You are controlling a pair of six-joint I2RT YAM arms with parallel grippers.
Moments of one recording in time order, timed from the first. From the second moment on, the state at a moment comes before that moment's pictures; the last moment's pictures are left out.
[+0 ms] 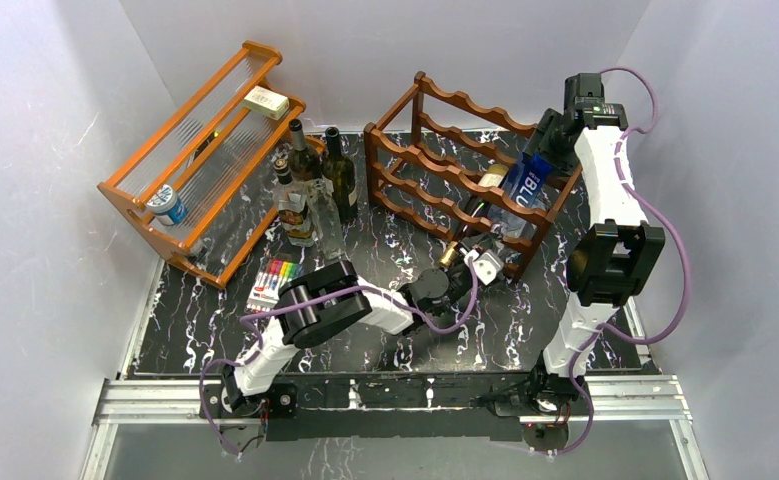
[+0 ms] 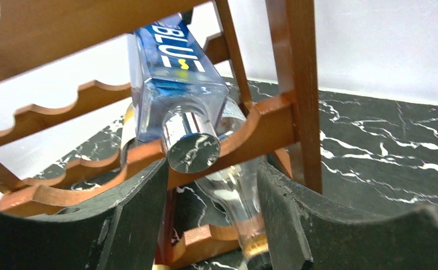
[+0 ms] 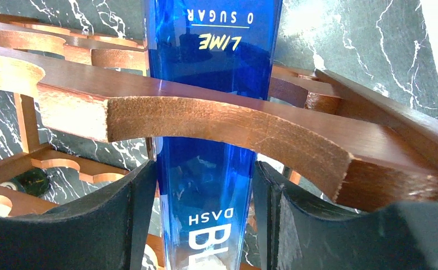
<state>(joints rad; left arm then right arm) -1.19 2.21 1.16 1.27 -0.29 0.36 -0.03 1.90 1.98 -1.06 -0.01 0.44</state>
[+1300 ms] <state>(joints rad) -1.23 2.01 1.18 0.94 -0.41 0.15 -0.05 1.87 1.98 -1.17 -0.12 0.40</state>
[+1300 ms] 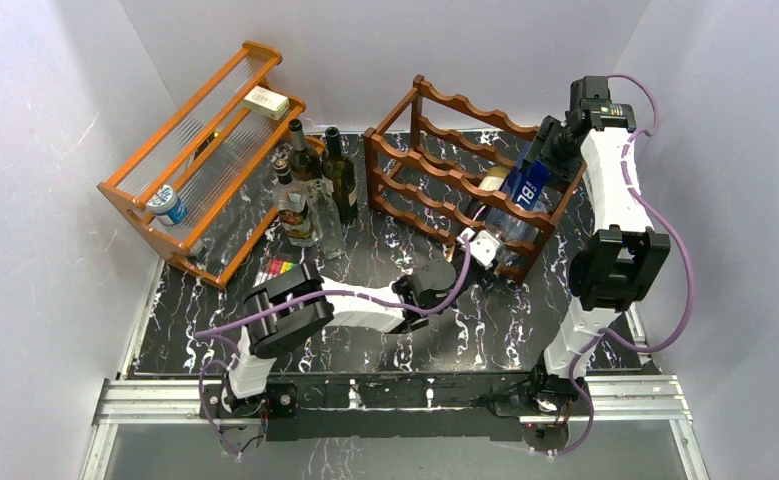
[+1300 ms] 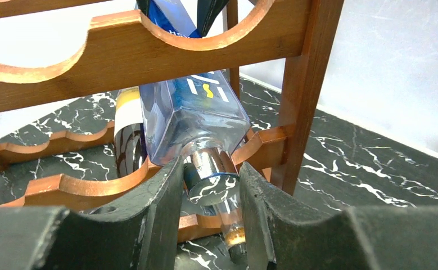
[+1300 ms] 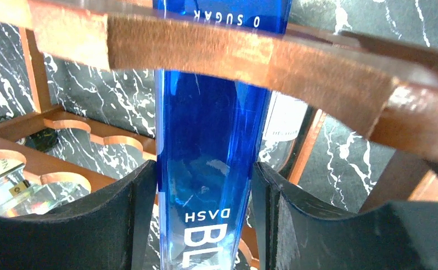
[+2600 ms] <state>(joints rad) -1.28 1.85 0.95 0.89 -0.42 -0.02 -0.05 1.64 1.77 -1.10 -0.25 0.35</state>
